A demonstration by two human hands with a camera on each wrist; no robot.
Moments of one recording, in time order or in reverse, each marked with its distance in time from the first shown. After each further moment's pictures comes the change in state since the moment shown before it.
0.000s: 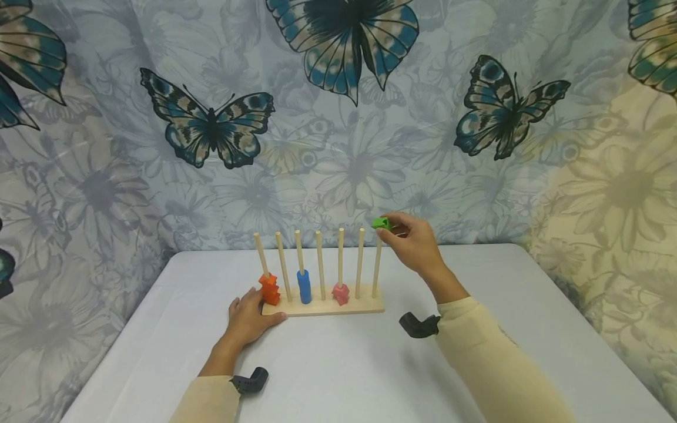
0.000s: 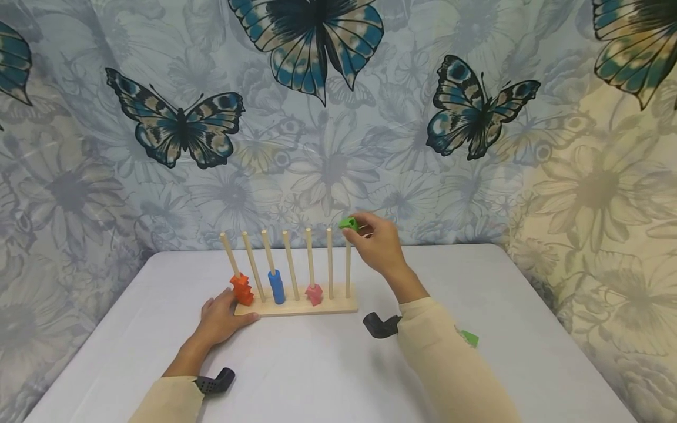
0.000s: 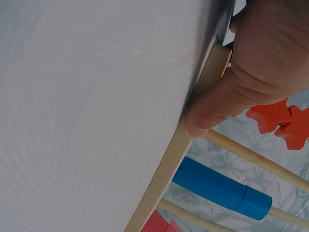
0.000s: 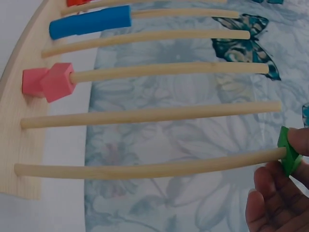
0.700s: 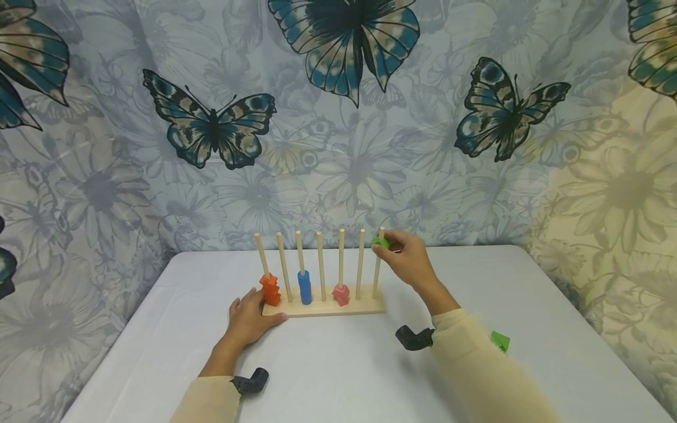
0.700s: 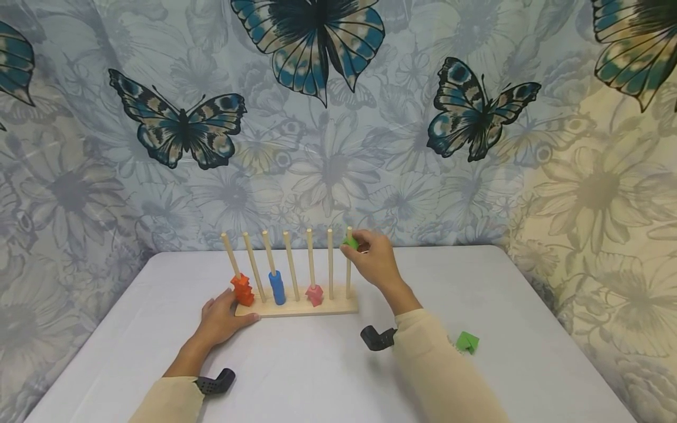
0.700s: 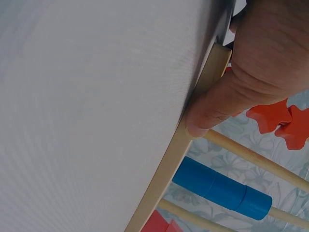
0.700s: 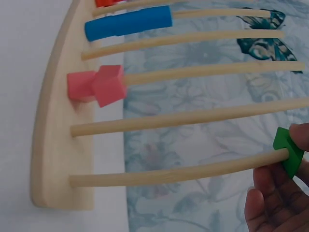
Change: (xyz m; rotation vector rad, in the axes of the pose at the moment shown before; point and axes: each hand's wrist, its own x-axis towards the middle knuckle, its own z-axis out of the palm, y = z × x) left_hand -0.001 0.001 0.000 -0.002 0.016 0.002; right_hand -0.017 0.024 0.019 0.032 -0.056 0.098
